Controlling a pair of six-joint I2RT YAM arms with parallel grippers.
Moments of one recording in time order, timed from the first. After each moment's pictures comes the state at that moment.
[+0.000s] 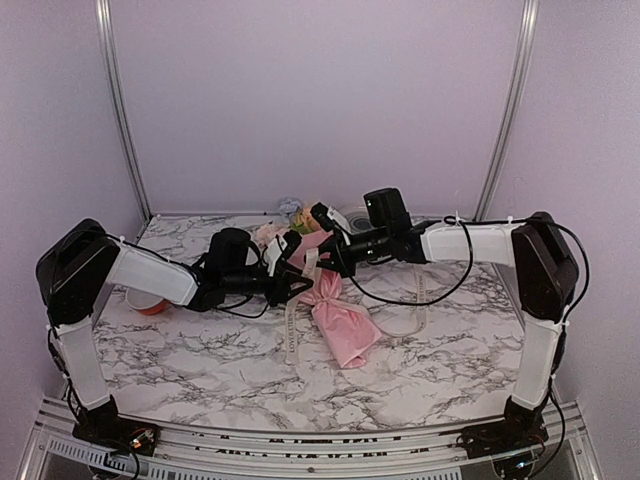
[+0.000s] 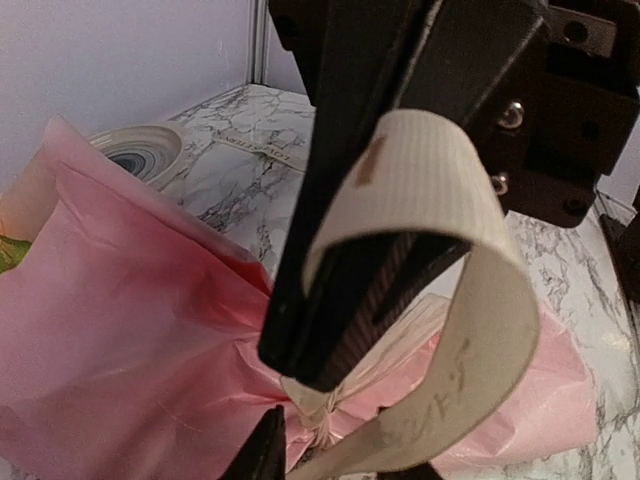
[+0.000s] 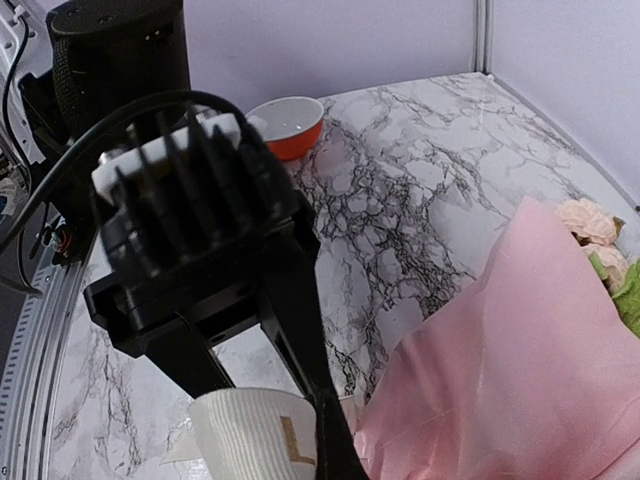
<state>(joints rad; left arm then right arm) -0.70 1.87 0.97 0.53 0.47 0.05 0.64 1.94 1.39 0.03 -0.80 -0.21</state>
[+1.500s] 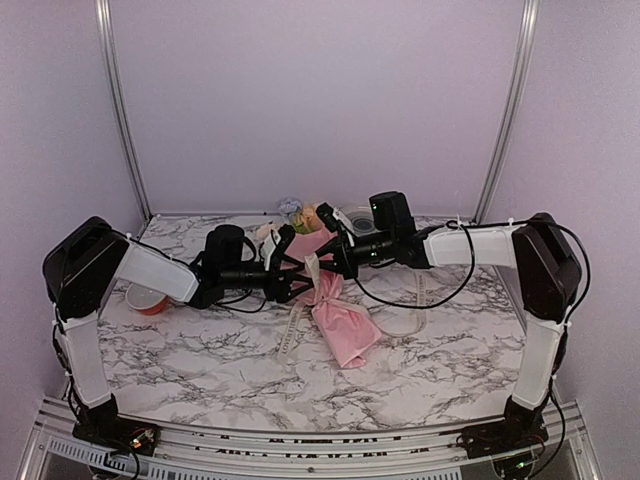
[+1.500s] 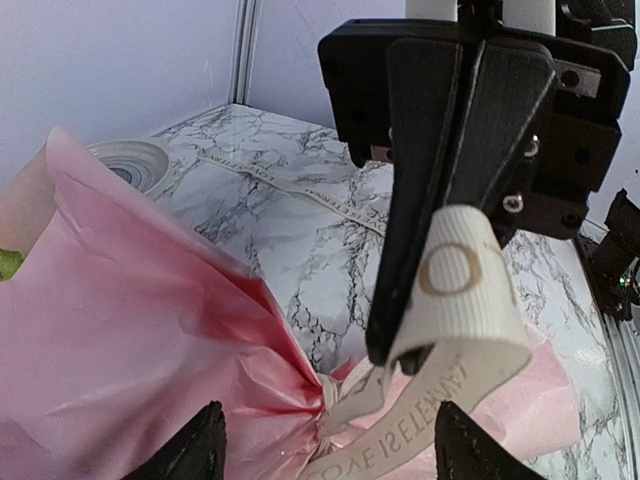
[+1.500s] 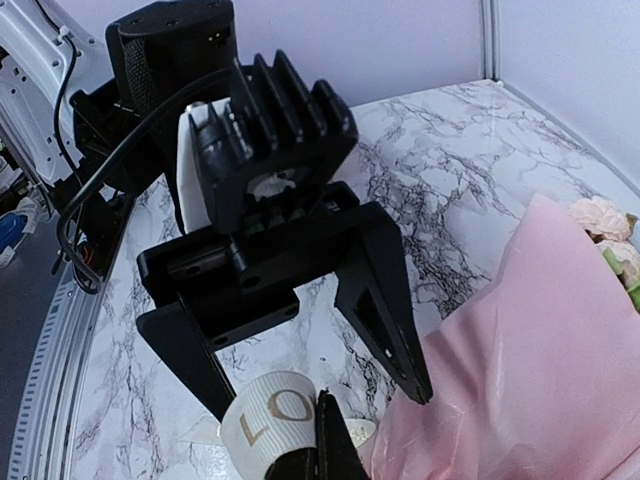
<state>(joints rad) -0.65 1.91 0.96 0.64 0.59 -0.02 0.62 1.93 1.32 0.13 -0.86 -0.13</state>
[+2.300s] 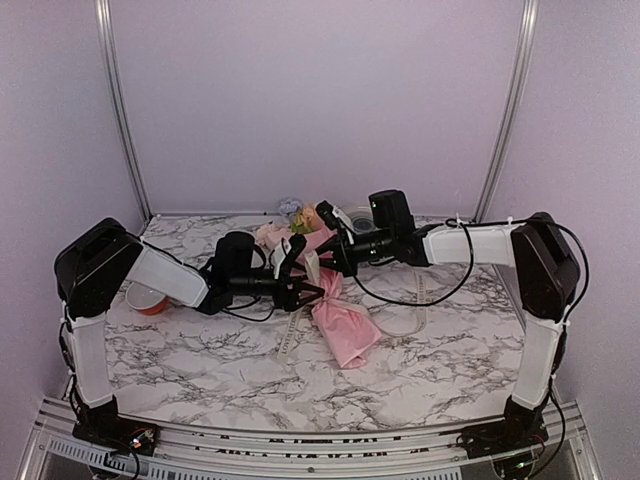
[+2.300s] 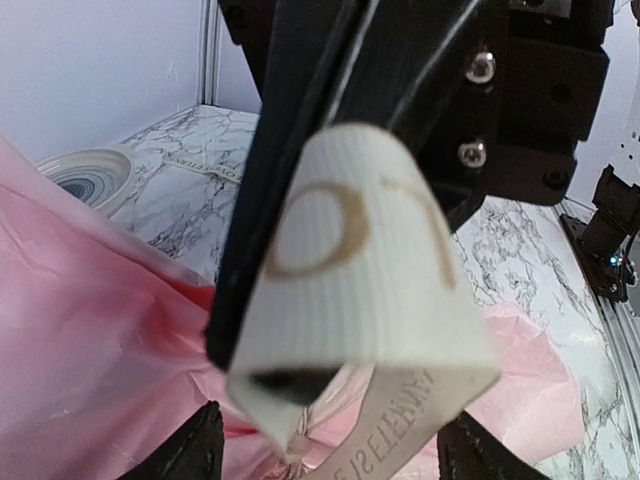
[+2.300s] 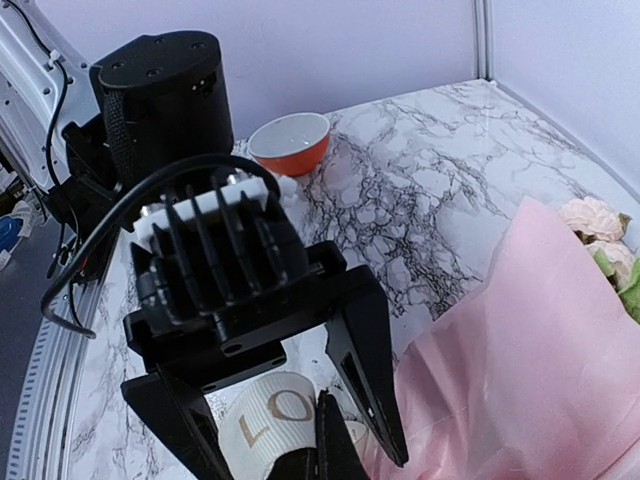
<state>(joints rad) -0.69 1.99 1.00 0.69 0.62 0.01 0.61 1.94 1.35 0.12 -0.85 -0.12</state>
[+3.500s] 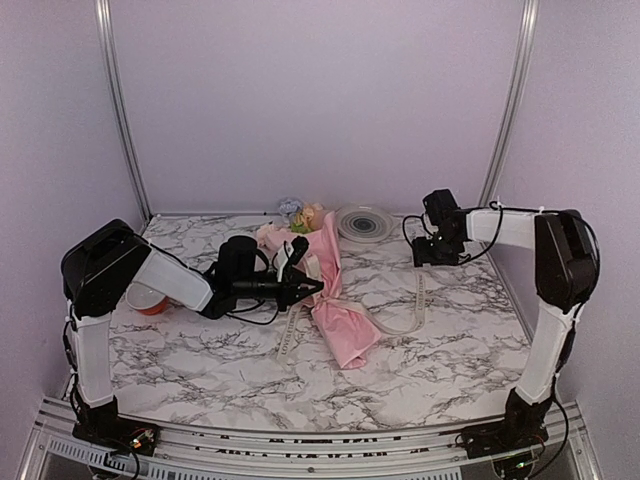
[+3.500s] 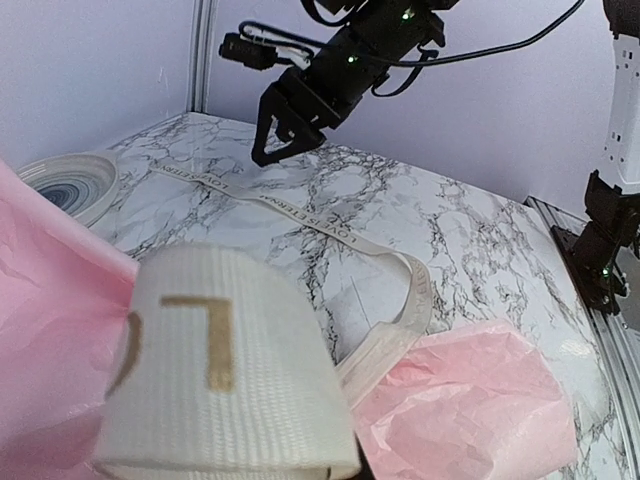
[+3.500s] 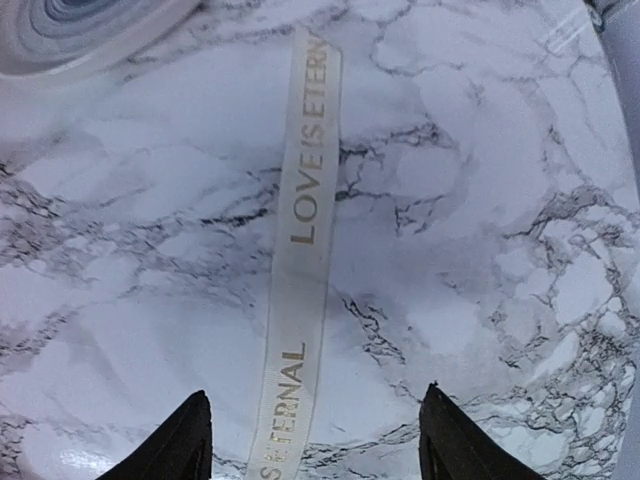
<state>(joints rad) -0.70 2.03 1.01 0.76 0.62 -0.04 0.29 1.88 1.37 -0.46 0.16 0.20</state>
